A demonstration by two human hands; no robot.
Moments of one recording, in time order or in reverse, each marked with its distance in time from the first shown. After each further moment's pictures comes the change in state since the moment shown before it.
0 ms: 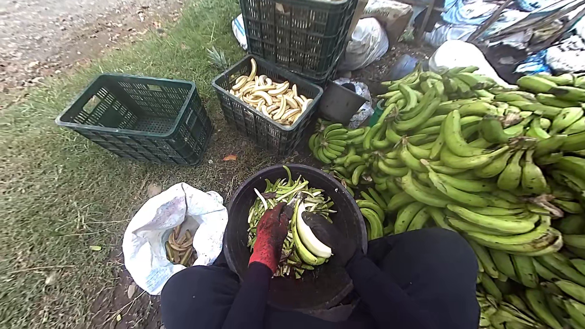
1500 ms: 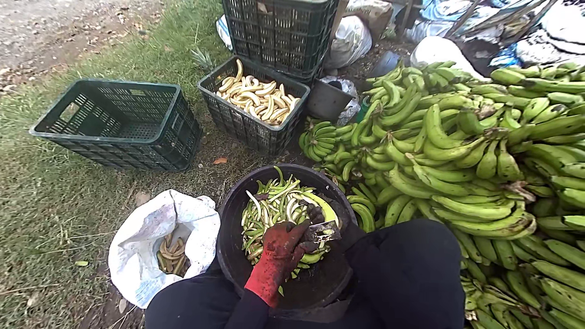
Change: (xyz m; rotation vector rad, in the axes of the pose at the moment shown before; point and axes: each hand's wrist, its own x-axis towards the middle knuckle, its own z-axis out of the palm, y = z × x) left_hand -0.049 0.015 0.010 0.122 0.091 0.704; right_hand -0.024 -0.075 -0.019 1.072 0.292 0.146
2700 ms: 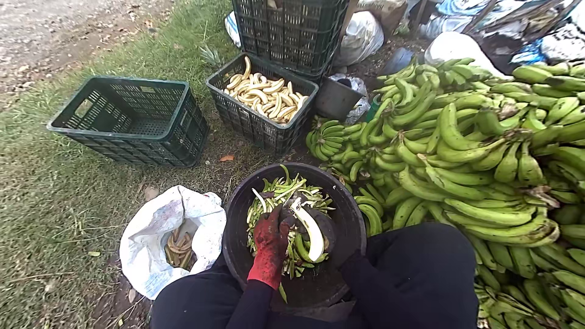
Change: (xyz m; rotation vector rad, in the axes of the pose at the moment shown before) left_hand 0.006 -0.012 -0.011 -0.024 0.192 -0.583; right_hand 0.044 0.059 -0.043 -0.466 -0.230 0.008
